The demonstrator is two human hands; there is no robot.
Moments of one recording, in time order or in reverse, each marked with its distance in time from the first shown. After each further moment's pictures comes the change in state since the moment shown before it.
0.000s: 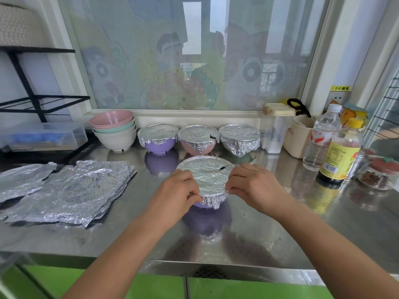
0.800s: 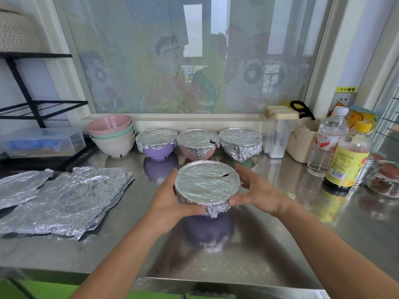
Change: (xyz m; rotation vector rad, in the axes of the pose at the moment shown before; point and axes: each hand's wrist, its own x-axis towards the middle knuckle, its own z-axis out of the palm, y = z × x) left_hand 0.004 -0.014 0.022 -0.813 0.032 -0.495; right_hand 0.000 0.028 0.028 1.143 -0.260 0.770
